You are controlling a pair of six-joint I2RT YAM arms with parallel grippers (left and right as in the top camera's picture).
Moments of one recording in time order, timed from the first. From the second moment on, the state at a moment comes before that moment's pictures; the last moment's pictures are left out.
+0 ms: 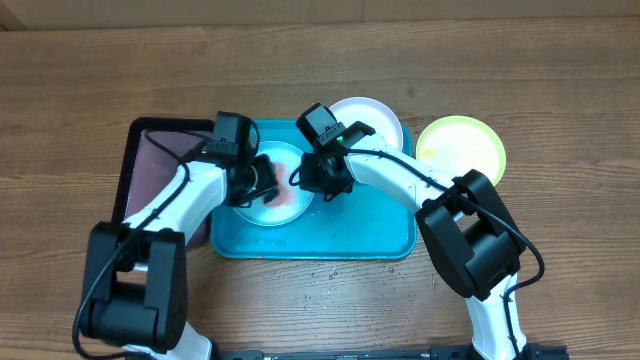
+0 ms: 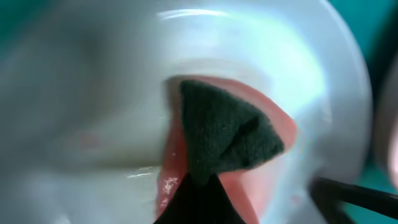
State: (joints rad) left arm -0.17 1.75 1.02 -0.52 0.17 -0.55; right arm 0.66 2.16 1.56 -0.72 -0.19 0.75
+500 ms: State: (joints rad) left arm -0.16 1.69 1.02 -0.48 0.25 -0.49; right arm 0.66 2.16 1.56 -0.72 -0.19 0.75
